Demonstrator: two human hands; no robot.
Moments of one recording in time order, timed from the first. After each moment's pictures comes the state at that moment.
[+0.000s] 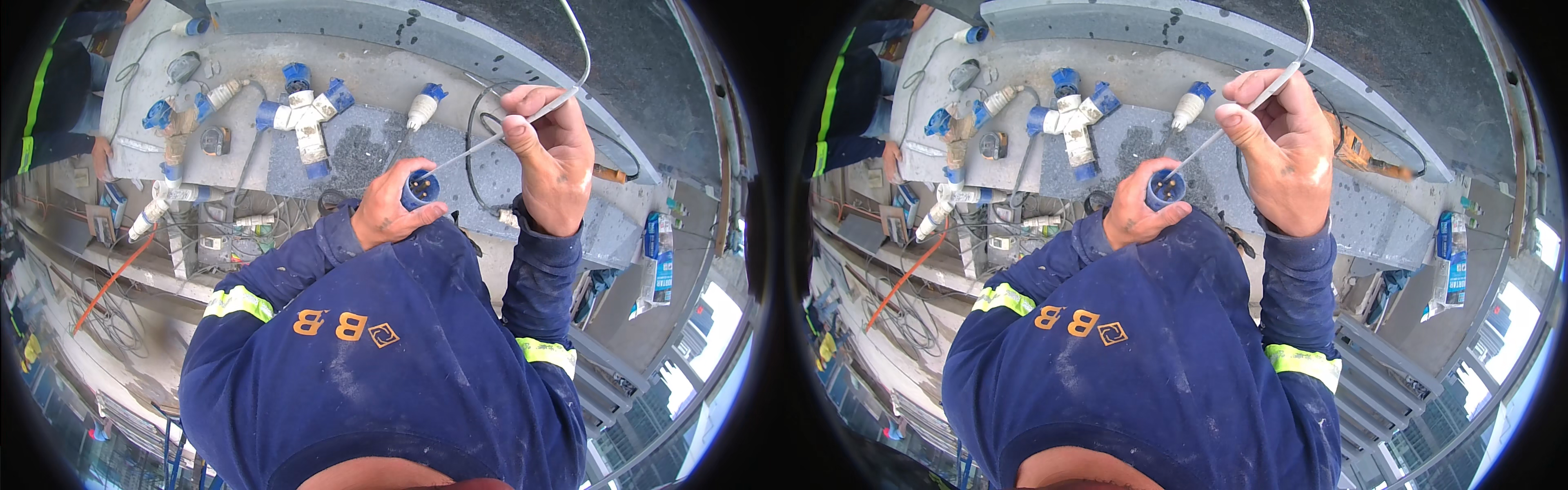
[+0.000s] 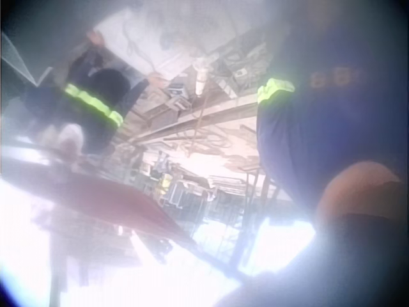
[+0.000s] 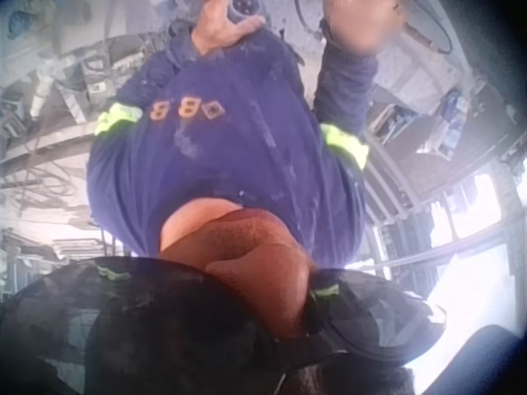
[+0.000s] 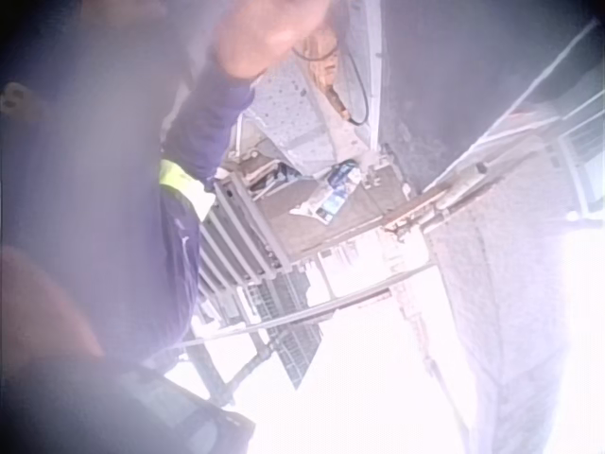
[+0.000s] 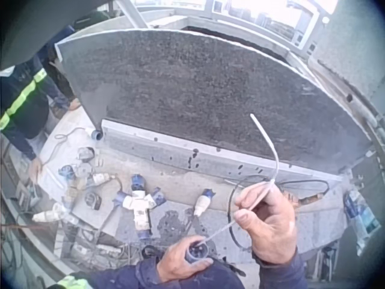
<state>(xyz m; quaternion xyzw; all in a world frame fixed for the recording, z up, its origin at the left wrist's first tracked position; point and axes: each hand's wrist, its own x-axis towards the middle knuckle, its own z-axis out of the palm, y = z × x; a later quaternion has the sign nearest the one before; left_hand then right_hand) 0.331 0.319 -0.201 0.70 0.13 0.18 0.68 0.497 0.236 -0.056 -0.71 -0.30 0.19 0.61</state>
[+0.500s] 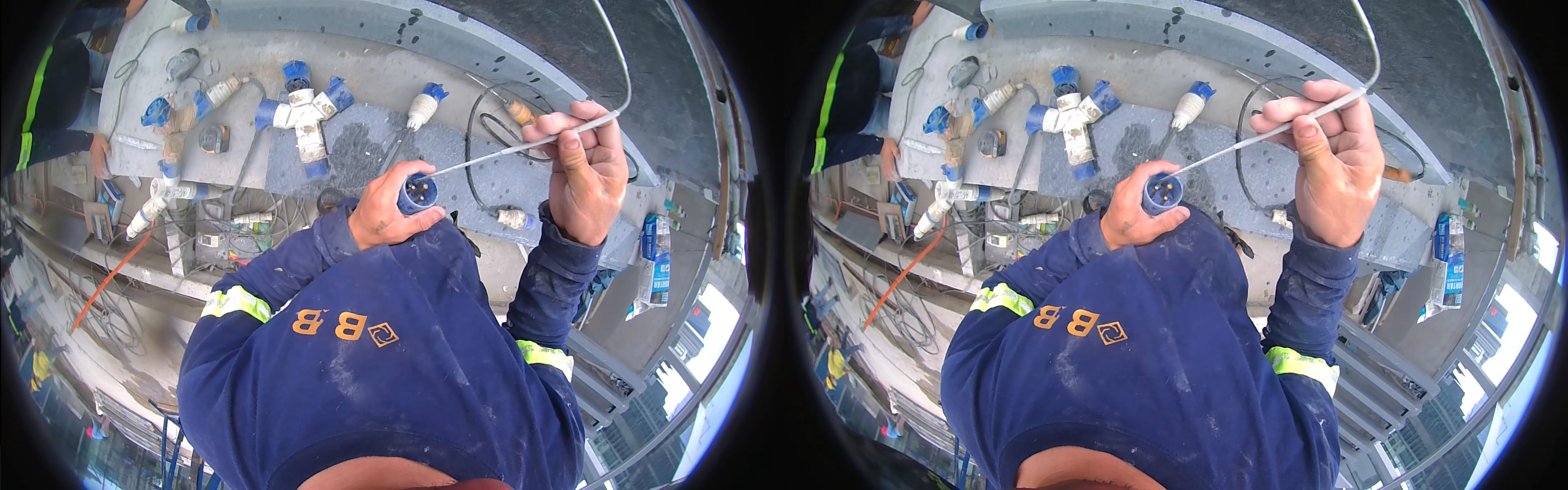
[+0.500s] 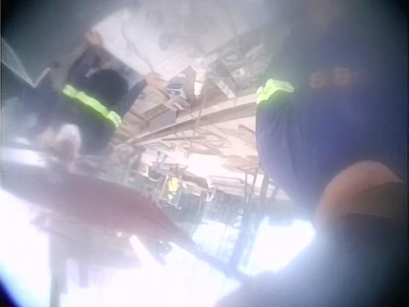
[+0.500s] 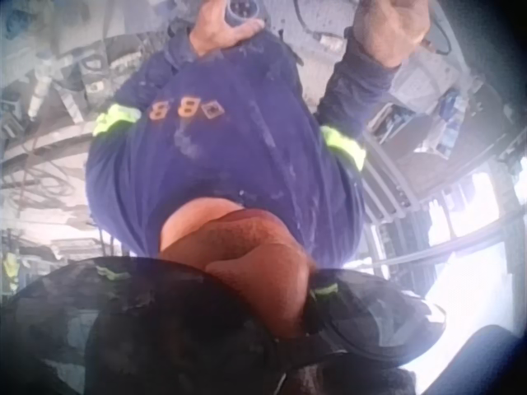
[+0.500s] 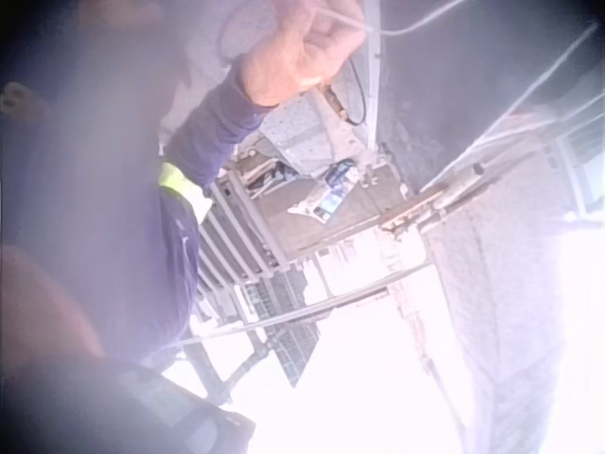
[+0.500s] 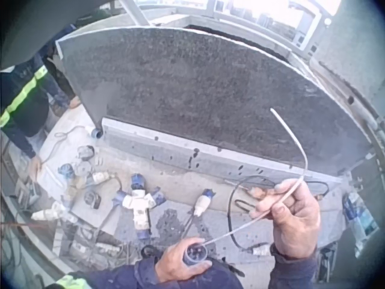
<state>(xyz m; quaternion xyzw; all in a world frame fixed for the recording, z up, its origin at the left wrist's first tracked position) 0.328 0.322 -0.201 0.71 0.08 0.20 0.67 0.513 0.209 -0.049 -0.67 -0.25 0.21 0.67</state>
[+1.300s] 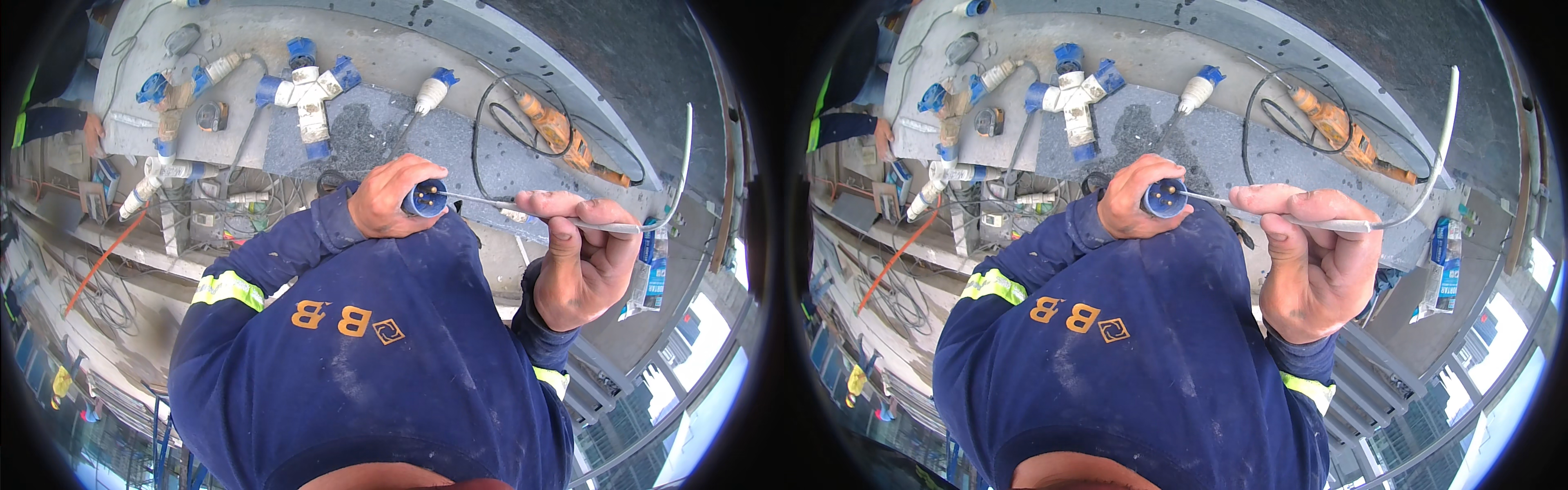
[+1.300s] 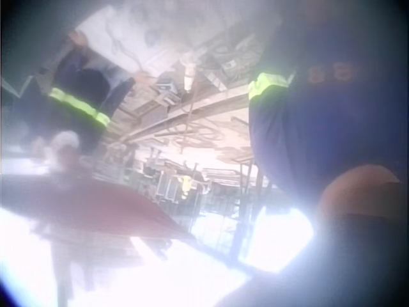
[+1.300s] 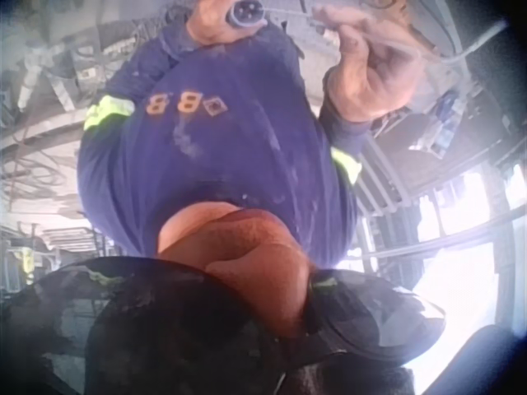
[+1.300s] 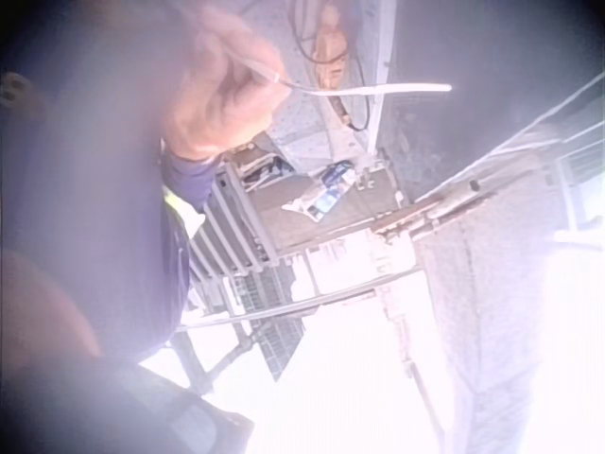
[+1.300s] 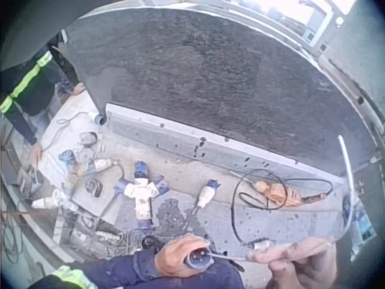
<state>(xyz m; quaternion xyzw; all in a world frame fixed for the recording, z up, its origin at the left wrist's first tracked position) 0.330 0.330 -0.202 0.76 -0.03 0.33 0.56 0.439 0.196 -0.023 -0.72 -0.34 0.13 0.59</state>
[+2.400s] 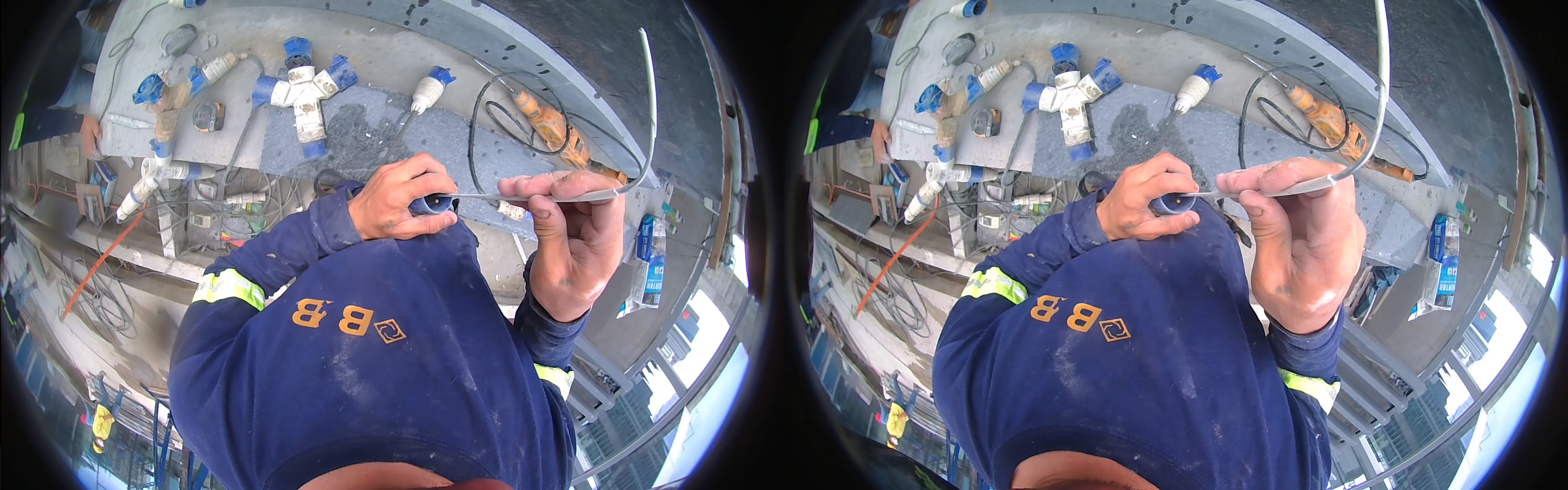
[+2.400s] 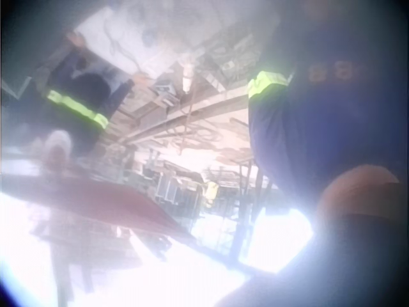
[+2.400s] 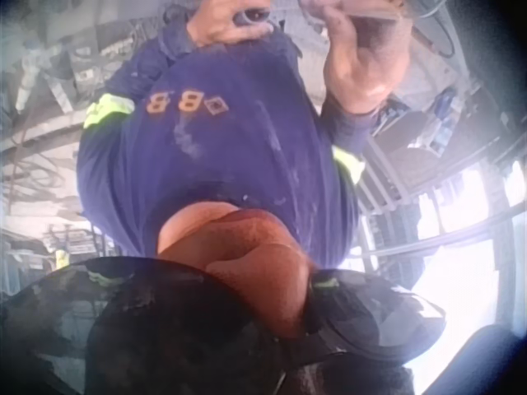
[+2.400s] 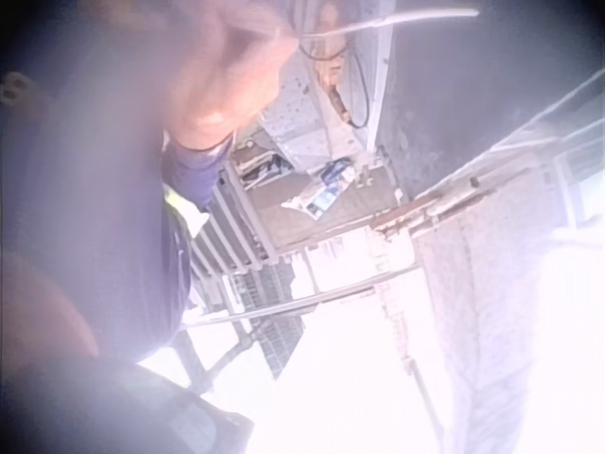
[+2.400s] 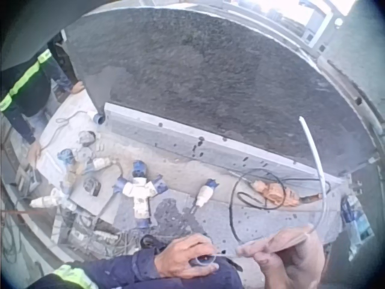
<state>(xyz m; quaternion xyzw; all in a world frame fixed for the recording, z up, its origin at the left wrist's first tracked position) 0.334 0.328 -0.195 0.75 -0.04 0.23 0.62 0.444 0.207 -0.019 -0.76 -0.33 0.18 0.54</state>
